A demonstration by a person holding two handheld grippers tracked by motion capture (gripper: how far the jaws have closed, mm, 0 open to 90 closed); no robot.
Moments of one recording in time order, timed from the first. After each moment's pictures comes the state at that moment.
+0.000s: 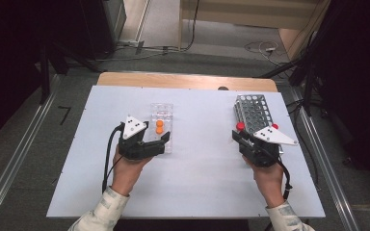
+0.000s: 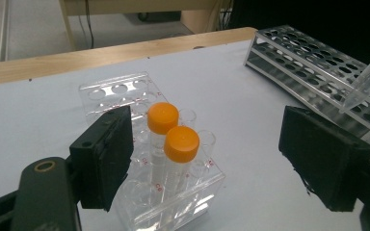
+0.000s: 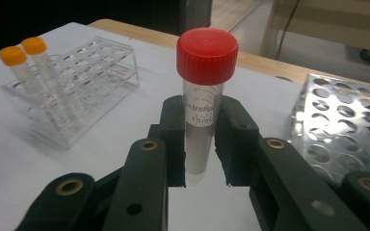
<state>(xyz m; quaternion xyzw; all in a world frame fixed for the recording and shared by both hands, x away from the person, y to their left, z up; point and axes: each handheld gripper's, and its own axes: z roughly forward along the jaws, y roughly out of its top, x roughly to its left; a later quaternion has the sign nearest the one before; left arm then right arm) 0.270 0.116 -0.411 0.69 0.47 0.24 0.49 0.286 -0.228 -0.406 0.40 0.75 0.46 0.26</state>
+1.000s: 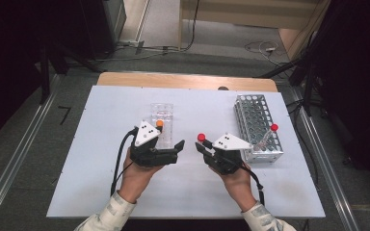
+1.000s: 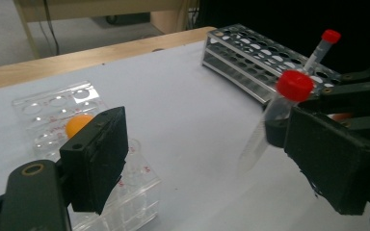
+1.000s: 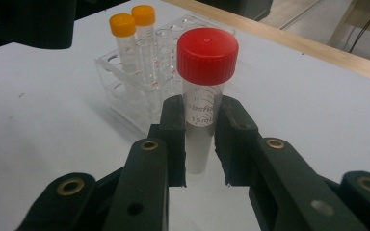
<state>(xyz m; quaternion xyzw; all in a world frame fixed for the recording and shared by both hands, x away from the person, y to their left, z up) 0.254 0.084 -0.403 0.72 0.42 0.21 0.51 0.275 -0.147 -0.428 0.32 0.80 0.46 0.20</state>
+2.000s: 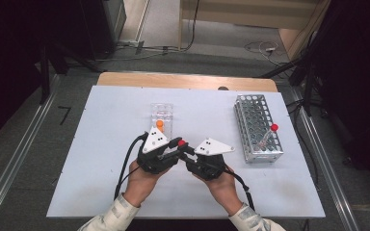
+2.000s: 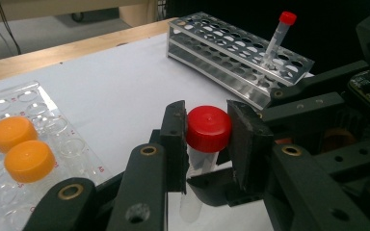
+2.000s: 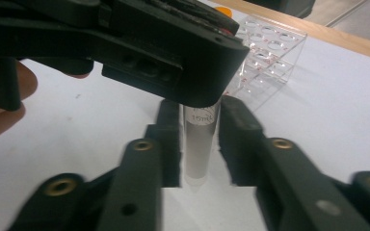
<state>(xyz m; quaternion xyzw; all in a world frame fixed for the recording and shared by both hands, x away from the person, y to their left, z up) 0.247 0.073 -0.408 0.74 0.38 0.19 0.52 0.263 -0.112 -0.433 0.29 0.82 0.48 0.15</state>
